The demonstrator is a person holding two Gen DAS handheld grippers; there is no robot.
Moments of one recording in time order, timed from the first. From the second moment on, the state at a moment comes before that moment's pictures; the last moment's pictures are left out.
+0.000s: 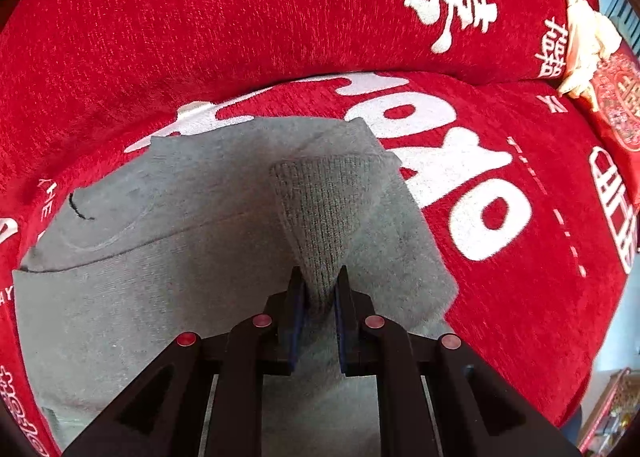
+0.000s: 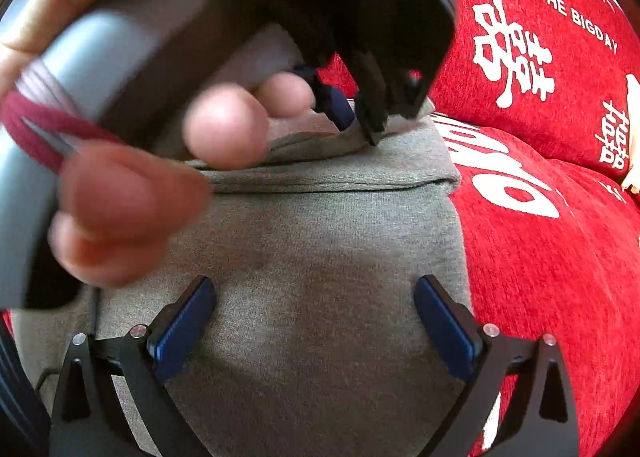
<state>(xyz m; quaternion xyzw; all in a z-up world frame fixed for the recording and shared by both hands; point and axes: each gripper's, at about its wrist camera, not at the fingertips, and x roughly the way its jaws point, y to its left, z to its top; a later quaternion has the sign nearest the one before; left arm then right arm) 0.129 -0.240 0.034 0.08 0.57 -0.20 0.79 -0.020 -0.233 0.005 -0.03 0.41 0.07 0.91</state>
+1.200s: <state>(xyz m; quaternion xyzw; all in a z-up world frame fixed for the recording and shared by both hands) 0.123 -0.189 0.076 -0.07 0.53 -0.25 0.81 -0.022 -0.228 0.007 -0.03 0.41 0.06 0.91</state>
